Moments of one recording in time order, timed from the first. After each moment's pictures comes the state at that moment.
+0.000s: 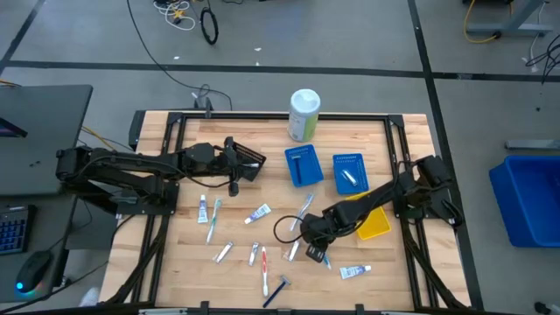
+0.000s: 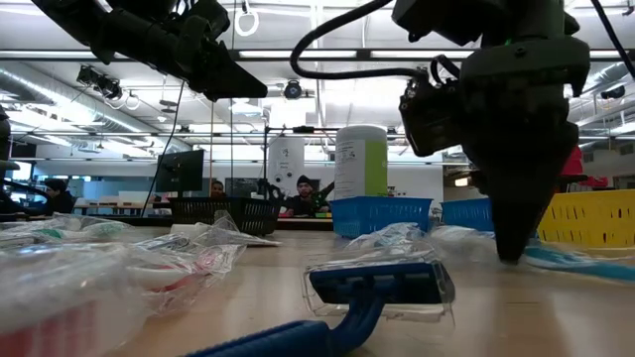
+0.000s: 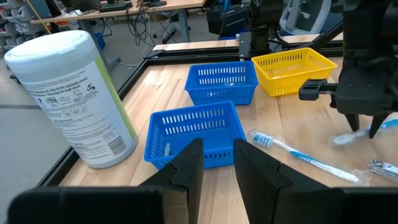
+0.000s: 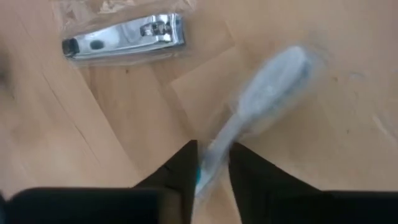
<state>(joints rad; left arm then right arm) 0.13 1.07 0.53 0.28 -0.09 0.11 0.36 1.85 1.07 -0.50 -0.14 0.88</state>
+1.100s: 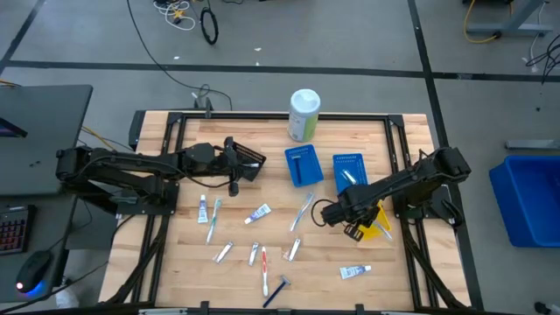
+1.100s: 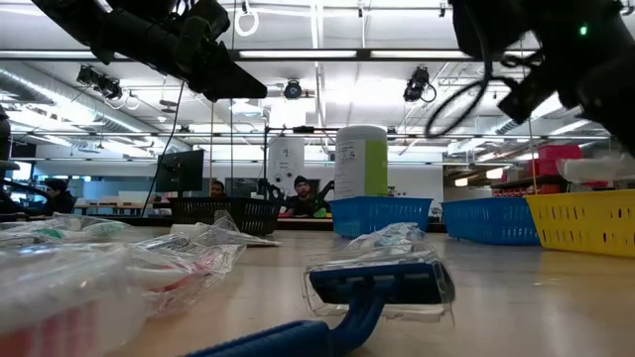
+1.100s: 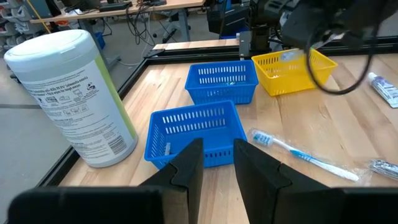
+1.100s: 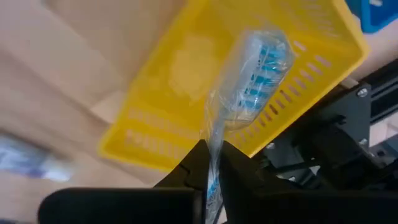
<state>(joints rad) 0.13 1.07 0.53 0.27 -0.09 0.11 0.30 1.67 1.12 -1.44 -0.14 0.90</state>
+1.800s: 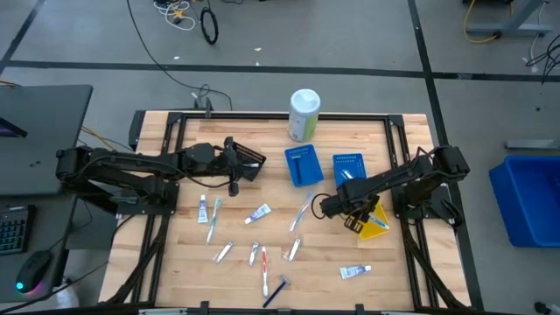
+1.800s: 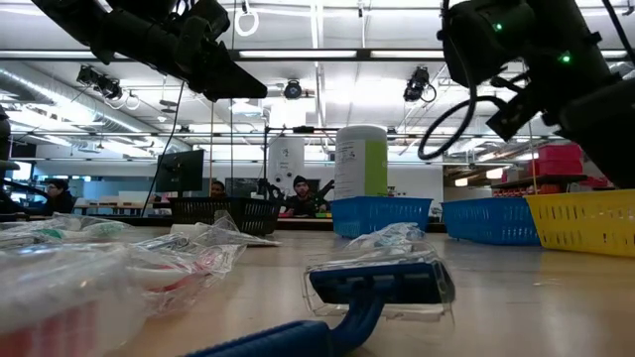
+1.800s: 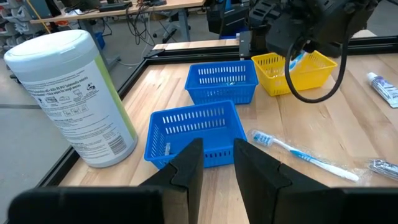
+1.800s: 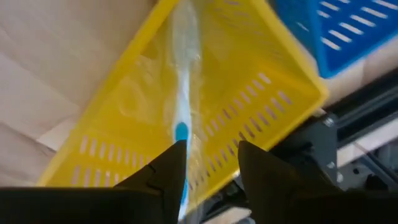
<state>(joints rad) 0.13 1.07 0.53 0.27 -0.09 0.11 0.22 1.67 1.07 -1.41 -0.05 0.78</state>
